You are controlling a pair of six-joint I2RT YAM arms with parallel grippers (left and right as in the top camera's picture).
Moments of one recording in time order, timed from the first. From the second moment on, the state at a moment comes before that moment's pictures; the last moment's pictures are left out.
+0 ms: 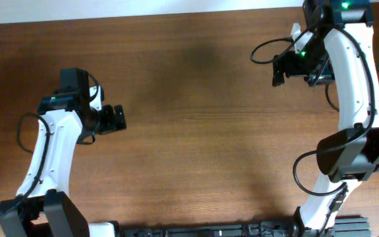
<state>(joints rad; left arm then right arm) 0.09 1.56 1.17 -1.02 0.08 -0.12 -0.01 2.01 2.09 -1.69 -0.09 0.01</state>
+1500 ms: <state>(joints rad) 0.09 0.47 0.74 -0.70 0.09 0.01 -0.01 0.79 1.14 -1.07 0.00 0.08</state>
